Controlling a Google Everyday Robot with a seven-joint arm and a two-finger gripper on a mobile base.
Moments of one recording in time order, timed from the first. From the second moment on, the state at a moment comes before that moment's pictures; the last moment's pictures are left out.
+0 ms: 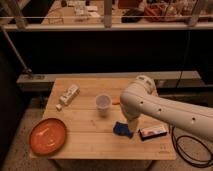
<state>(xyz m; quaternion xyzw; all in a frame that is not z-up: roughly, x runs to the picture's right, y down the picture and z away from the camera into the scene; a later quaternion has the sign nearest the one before) 0.121 0.145 0.703 -0.25 -0.04 -0.13 0.96</state>
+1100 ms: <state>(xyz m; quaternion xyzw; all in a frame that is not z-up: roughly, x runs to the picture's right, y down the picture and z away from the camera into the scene) 0.111 0.159 0.718 -0.24 -0.09 -0.12 0.96</state>
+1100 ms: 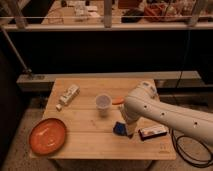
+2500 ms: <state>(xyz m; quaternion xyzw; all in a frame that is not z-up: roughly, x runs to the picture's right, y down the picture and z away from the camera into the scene) 0.120 0.194 0.751 -0.27 -0.15 -0.09 0.95</state>
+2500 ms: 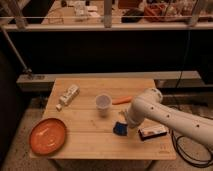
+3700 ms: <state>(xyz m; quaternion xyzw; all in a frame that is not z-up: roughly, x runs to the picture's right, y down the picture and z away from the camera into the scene) 0.130 0.208 0.783 -0.29 -0.16 -0.09 0.94</state>
